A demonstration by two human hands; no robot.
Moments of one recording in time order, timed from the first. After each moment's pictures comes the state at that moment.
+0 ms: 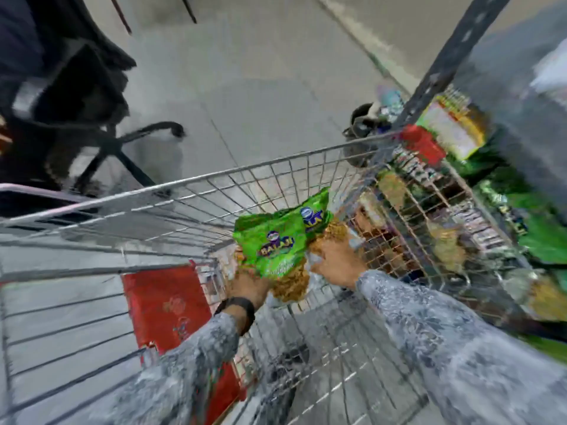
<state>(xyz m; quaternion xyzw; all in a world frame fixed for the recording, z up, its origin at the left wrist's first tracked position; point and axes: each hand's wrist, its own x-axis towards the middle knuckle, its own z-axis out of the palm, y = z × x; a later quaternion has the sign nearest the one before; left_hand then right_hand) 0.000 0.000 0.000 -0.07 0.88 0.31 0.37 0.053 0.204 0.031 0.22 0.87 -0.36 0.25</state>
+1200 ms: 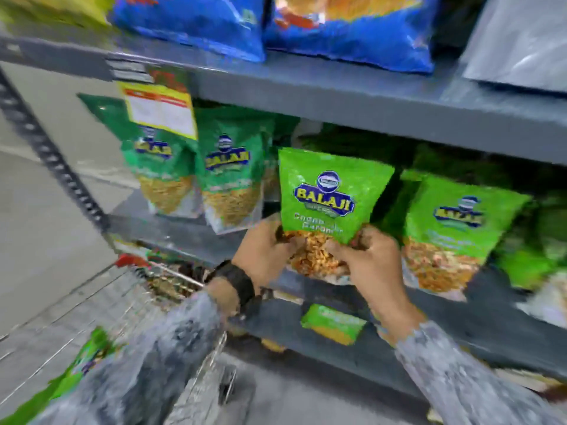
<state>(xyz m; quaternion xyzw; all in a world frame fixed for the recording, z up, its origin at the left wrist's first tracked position) 0.280 0.352 0.338 0.59 0.62 0.40 0.34 0.470 0.384 0.327 0.56 0.56 -0.43 -0.43</state>
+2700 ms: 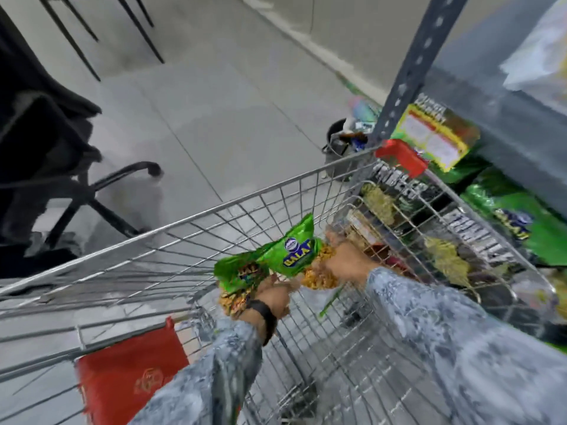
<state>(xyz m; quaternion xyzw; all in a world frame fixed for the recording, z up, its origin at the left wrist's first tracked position) -0.039 0.084 -0.029 -0.17 0.70 0.45 0.54 0.018 0.262 0.005 0.40 0.74 -0.49 0.23</state>
